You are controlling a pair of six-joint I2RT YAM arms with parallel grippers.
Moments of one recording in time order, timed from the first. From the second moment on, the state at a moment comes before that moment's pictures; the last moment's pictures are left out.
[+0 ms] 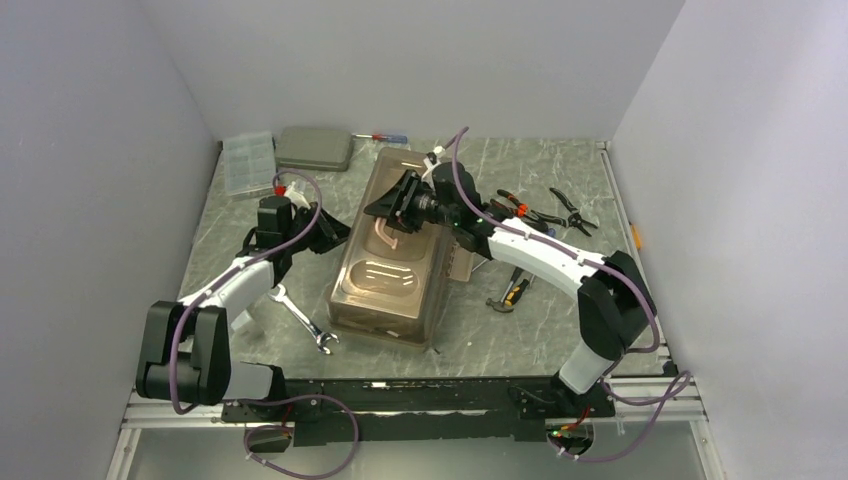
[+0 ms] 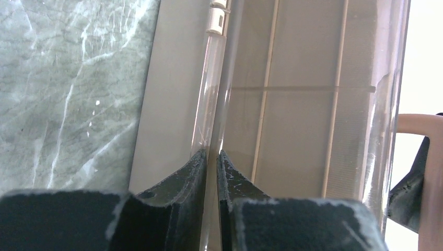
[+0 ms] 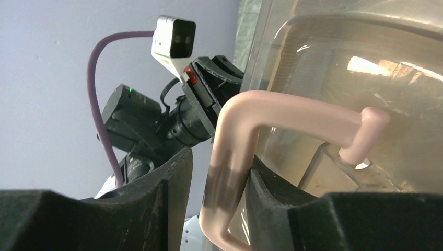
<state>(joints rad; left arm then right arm) -0.13 1.35 0.67 0.19 0.51 -0.82 0.74 1.67 1.27 0.06 -0.30 1.18</state>
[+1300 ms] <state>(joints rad) -0.10 1.33 1.07 -0.26 0.87 -0.70 0.68 1.59 0.99 0.50 -0.54 1.26</state>
